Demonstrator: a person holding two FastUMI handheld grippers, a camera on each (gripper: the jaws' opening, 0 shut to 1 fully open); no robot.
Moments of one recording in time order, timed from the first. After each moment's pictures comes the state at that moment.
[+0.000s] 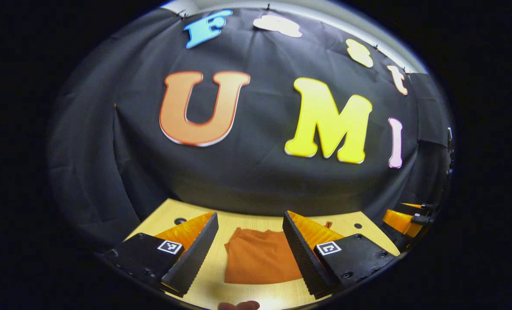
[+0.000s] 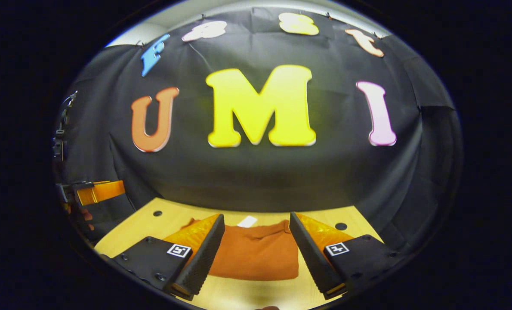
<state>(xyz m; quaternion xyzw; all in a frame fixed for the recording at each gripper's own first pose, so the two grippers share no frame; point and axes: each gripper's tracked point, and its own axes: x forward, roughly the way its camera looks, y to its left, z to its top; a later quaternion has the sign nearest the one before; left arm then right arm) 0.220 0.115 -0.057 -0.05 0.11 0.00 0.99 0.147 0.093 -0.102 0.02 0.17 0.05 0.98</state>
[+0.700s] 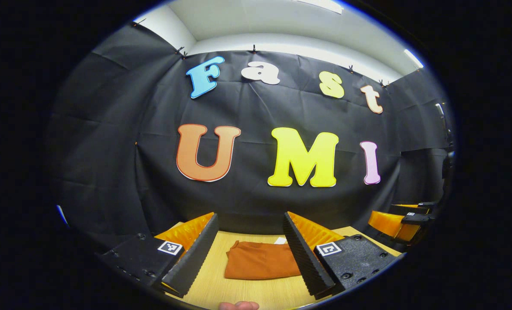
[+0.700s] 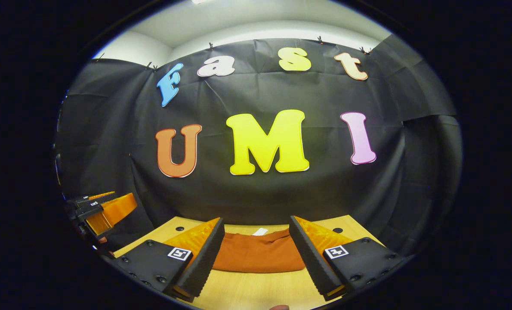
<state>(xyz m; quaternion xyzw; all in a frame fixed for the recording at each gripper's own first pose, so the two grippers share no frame) 0.089 0.080 -0.015 -0.03 0.02 0.01 1.00 0.025 0.098 -0.058 0.03 0.11 0.05 0.99</state>
